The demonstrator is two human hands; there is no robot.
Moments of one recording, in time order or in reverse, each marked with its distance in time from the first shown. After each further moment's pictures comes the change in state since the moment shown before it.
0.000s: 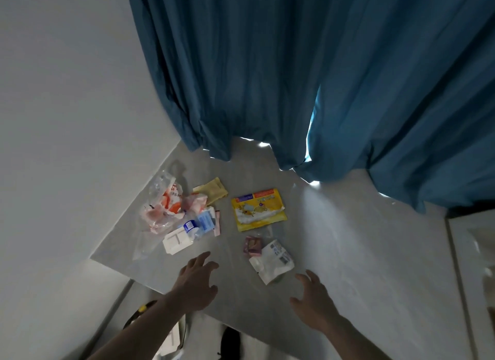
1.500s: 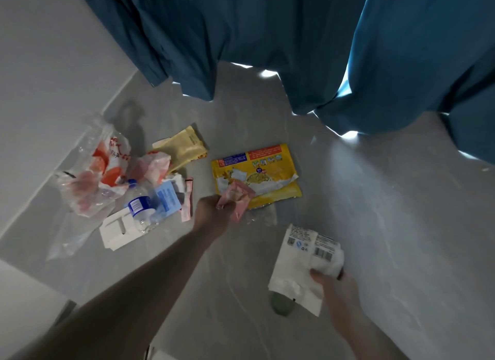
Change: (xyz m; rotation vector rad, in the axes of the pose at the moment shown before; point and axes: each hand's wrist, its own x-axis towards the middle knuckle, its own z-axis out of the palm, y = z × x) left_hand 0.340 0.031 0.115 -0.765 0.285 -0.316; right_hand 0.259 0.104 0.105 1.177 0.197 0.461
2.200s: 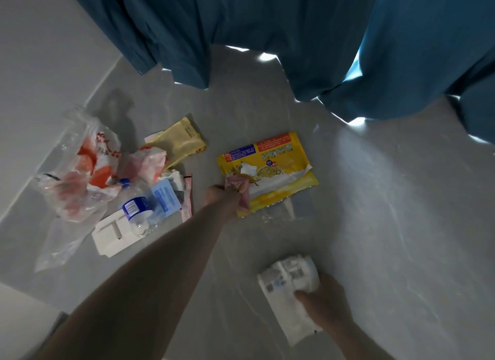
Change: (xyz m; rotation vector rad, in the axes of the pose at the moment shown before) left_hand 0.079 -0.005 0.034 -0.128 0.046 -0.353; right_hand 0.000 0.037 0.043 -0.886 -0.036 -0.120
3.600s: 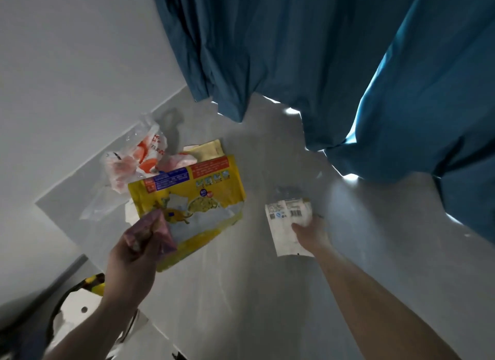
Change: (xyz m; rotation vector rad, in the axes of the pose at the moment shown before) left_hand -0.246 -0.100 -0.174 -0.358 0.381 0.355; right_hand 0.055 -0.113 -0.133 0.015 0.103 -0.284
